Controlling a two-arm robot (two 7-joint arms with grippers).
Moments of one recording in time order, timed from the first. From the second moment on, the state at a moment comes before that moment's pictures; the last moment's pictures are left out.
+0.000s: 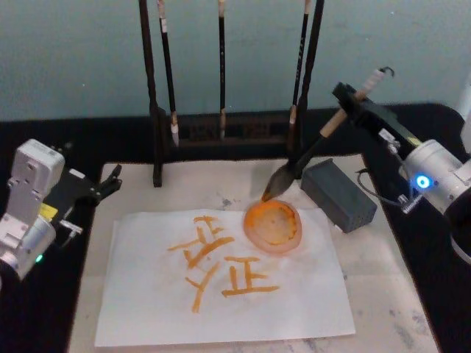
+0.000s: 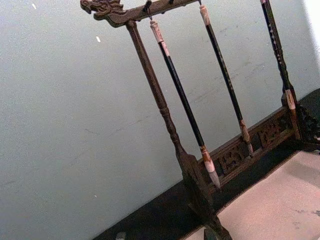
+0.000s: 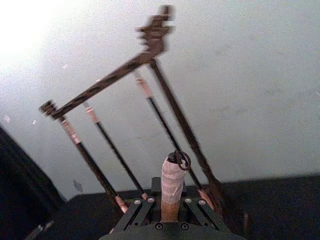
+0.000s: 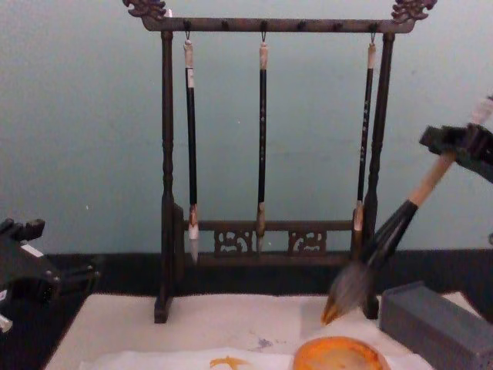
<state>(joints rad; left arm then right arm) -0.20 0.60 0.45 -1.41 -0.25 -0.12 0.03 0.30 0.44 -0.33 -1.47 1.01 0.09 0.24</state>
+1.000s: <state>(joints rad) -0.20 0.60 0.45 -1.41 -0.25 -0.12 0.03 0.16 0.50 -0.43 -1.71 0.64 -0.09 0.33</state>
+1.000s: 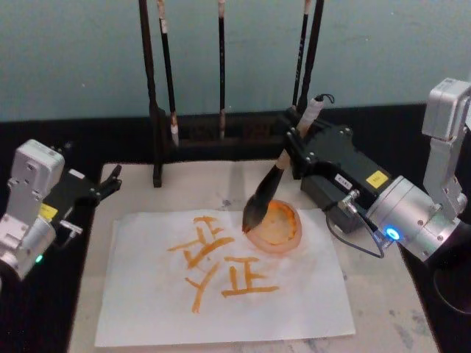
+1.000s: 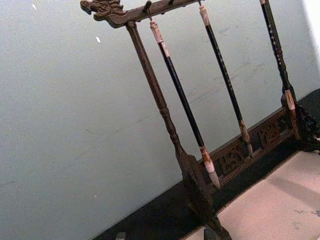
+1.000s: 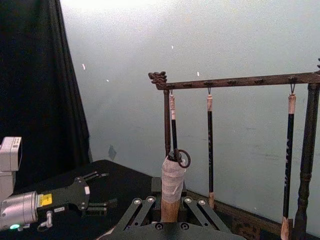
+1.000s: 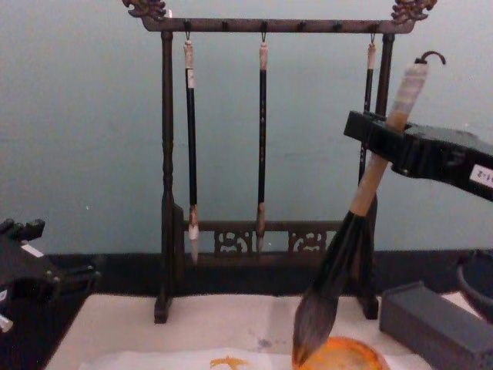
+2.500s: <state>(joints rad) -0.20 0.60 0.45 -1.41 -0.25 -0.12 0.03 0.05 0.49 -0.33 -1.74 0.48 -0.13 0.41</state>
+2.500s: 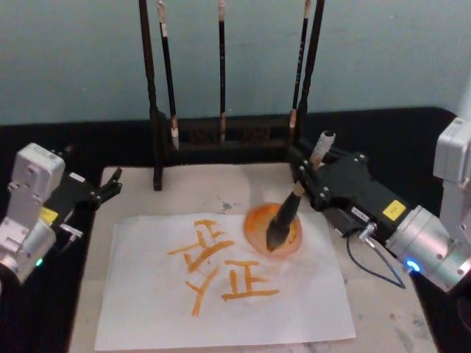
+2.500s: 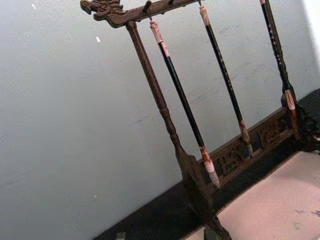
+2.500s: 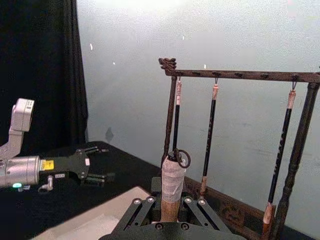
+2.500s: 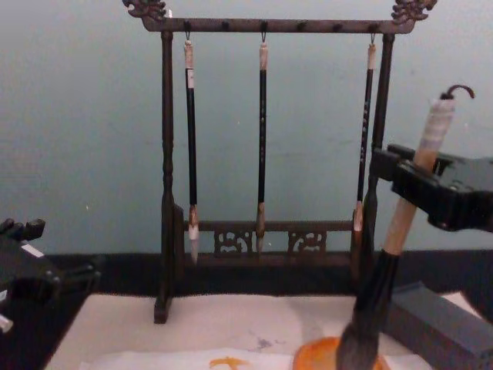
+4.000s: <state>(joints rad) -0.20 0.60 0.45 -1.41 -0.25 -0.12 0.03 -0.05 0.50 -0.30 -1.78 0.40 -0.15 0.46</state>
